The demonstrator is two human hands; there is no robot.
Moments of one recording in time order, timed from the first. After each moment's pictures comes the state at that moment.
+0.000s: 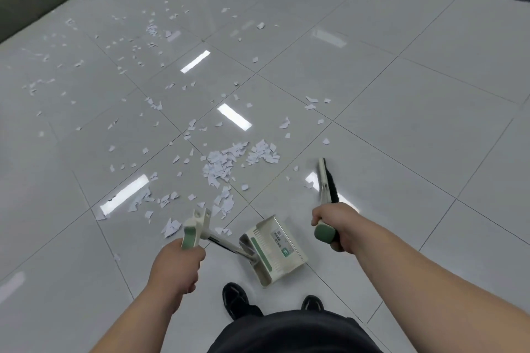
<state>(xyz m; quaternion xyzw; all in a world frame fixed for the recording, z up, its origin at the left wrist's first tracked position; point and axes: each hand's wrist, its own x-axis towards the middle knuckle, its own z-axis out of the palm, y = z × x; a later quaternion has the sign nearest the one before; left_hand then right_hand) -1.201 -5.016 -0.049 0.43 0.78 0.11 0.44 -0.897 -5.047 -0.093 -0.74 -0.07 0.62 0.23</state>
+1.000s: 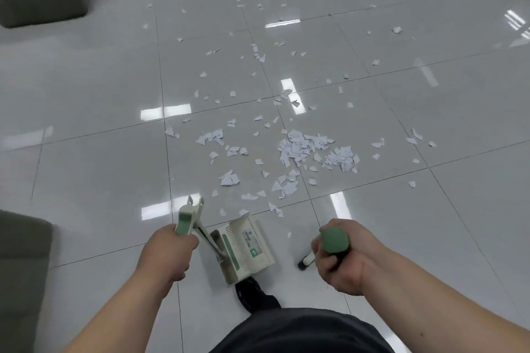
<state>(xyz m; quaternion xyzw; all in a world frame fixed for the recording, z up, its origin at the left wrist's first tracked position) -1.539 -5.000 -0.063 0.24 0.84 0.18 0.44 -1.246 -4.948 -0.008 -0.64 0.15 0.73 0.18</state>
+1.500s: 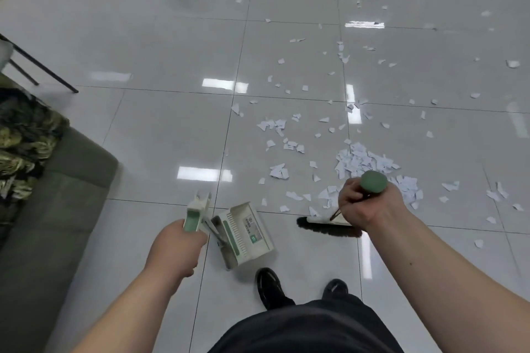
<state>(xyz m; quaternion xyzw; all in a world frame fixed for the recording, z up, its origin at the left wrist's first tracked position) -1.646 -5.063 -0.071 0.12 0.88 0.25 0.39 -1.400 -4.849 -0.042 -0.54 0.17 0.74 0.36</state>
